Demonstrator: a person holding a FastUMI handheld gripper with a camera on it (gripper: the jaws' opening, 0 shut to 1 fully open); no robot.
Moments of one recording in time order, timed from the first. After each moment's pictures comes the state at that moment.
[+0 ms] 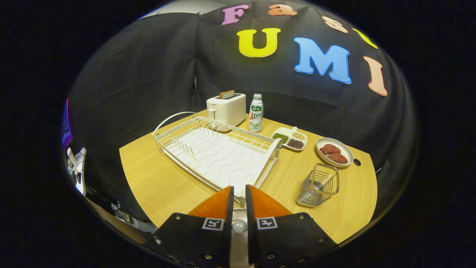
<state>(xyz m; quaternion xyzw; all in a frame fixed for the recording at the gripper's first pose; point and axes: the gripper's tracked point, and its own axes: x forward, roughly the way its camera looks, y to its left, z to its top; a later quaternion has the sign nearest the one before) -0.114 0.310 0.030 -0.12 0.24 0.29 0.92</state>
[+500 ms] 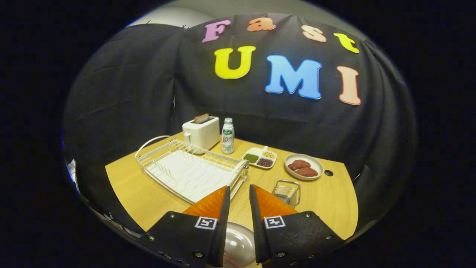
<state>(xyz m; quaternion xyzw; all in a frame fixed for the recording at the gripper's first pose) -0.098 0.245 0.111 -0.08 0.14 0.20 0.97</state>
